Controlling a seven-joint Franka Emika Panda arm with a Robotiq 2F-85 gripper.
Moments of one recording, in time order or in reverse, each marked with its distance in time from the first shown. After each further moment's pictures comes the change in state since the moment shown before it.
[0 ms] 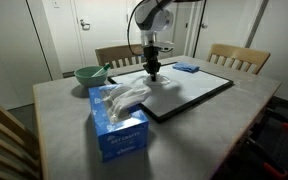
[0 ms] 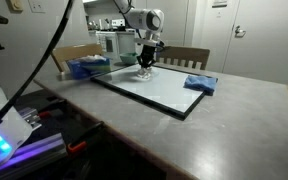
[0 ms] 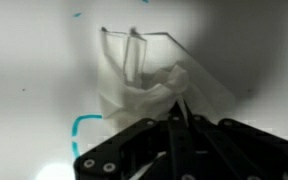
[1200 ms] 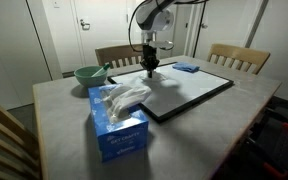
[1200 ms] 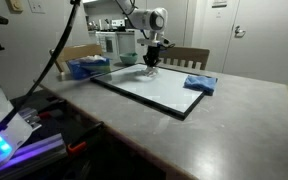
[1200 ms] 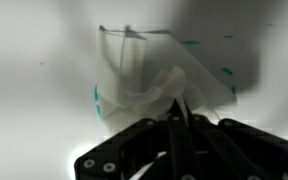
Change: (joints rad) arm -0.006 0.049 -0.018 0.089 0.014 0.081 0.160
